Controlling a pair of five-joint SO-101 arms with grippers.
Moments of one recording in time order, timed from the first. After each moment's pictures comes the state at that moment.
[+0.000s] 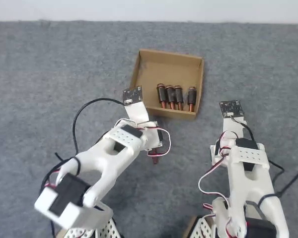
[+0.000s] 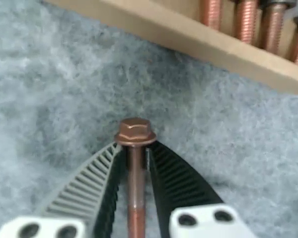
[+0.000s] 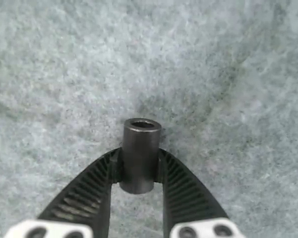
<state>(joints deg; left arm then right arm) 23.8 -1.4 50.3 34.2 46.2 4.4 -28.6 65.7 47.8 12.6</state>
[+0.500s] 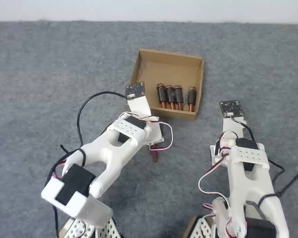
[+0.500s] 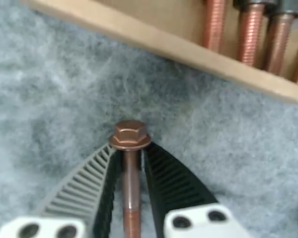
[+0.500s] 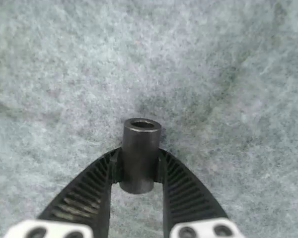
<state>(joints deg) 22.9 4.4 42.2 40.3 46.2 4.4 -28.6 65.7 47.8 12.6</state>
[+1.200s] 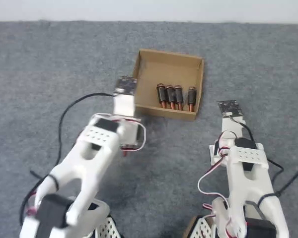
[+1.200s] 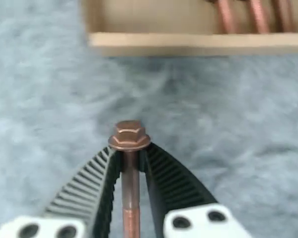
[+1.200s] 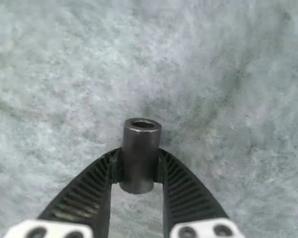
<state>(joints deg) 11.4 -16.5 52.6 45.8 14.1 2.2 -28.6 65.7 47.5 12.6</state>
